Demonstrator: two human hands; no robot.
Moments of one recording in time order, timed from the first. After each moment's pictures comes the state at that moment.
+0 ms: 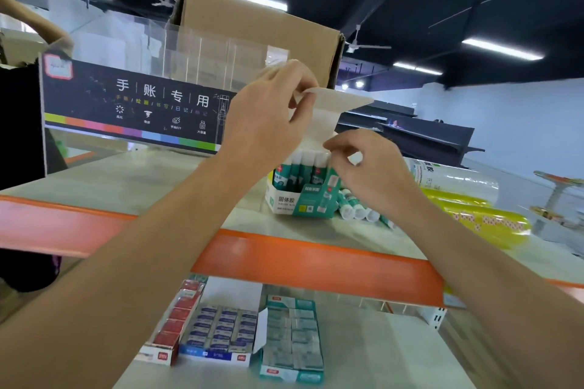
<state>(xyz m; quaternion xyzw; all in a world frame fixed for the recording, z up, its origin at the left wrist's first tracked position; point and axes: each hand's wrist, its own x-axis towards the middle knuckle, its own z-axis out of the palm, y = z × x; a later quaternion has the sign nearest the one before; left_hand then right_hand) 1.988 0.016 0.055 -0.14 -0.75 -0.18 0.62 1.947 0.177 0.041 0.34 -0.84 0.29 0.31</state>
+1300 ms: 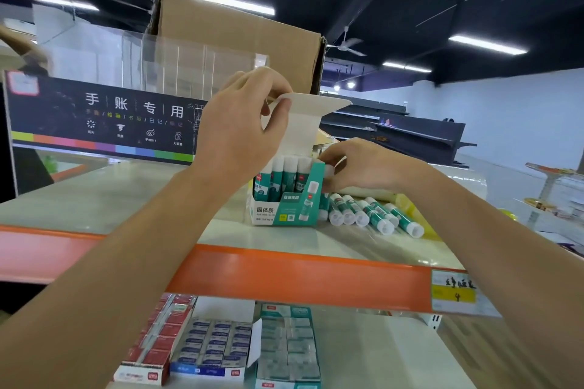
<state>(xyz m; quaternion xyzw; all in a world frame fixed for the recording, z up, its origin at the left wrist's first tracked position) 1.991 0.017 0.054 -0.12 -0.75 -0.18 0.62 1.900 0.196 0.070 0.34 -0.93 0.16 0.06</state>
